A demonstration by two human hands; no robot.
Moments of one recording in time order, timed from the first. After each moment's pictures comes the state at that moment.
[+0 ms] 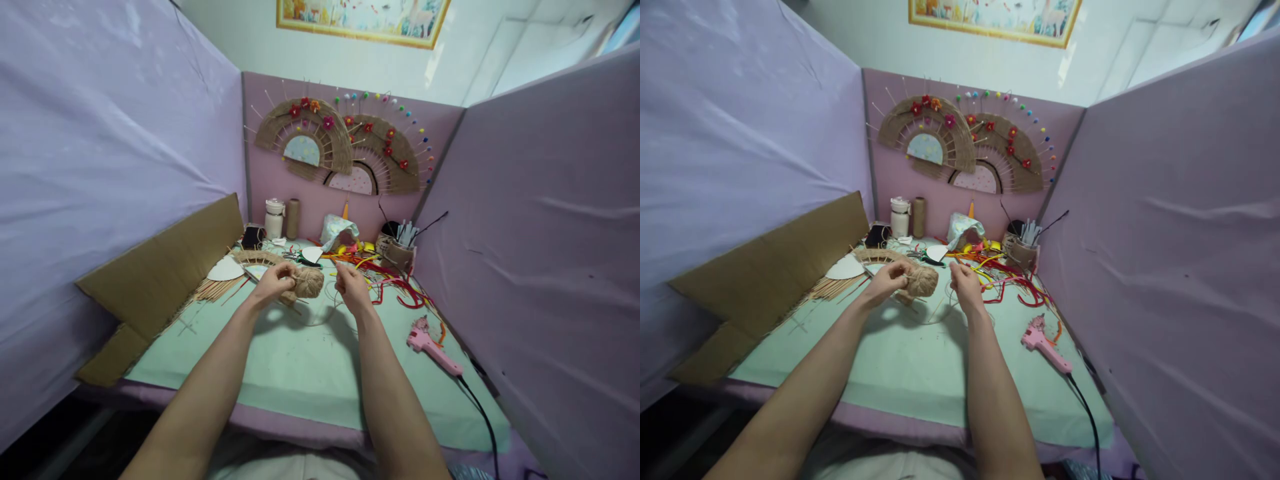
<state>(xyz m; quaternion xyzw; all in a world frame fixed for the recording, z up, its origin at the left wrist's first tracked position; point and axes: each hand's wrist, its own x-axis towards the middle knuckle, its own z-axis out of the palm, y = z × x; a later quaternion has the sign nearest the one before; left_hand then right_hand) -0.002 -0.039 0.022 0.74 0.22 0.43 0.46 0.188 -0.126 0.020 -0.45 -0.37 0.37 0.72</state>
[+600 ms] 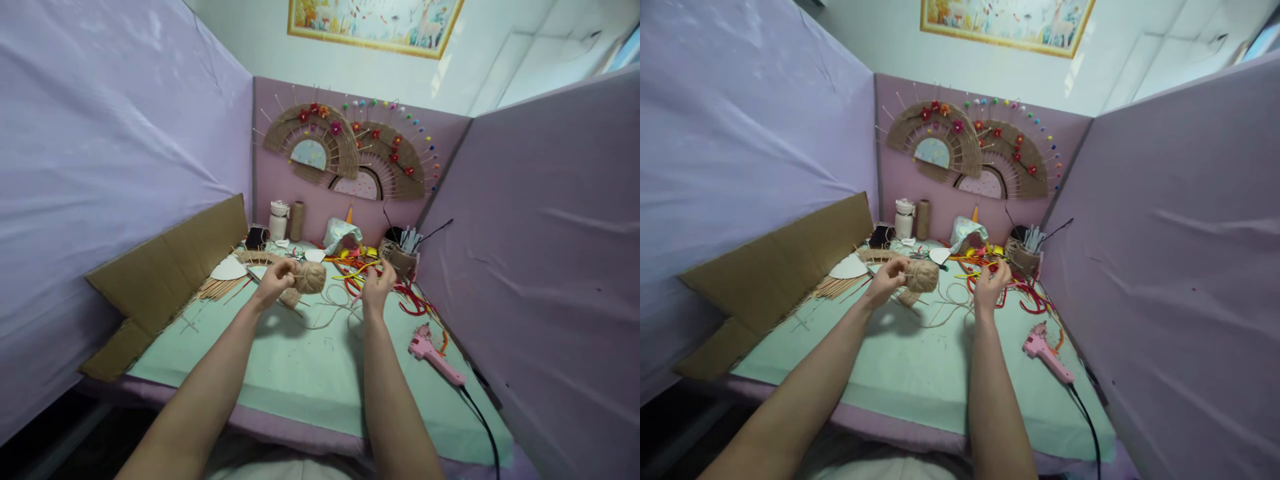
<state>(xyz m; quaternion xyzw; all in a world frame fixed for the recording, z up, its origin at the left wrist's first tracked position) 0.000 -0.043 0.024 0.66 0.18 0.48 0.55 0.221 -0.124 0.019 -0.63 -0.30 -0.07 0.71</state>
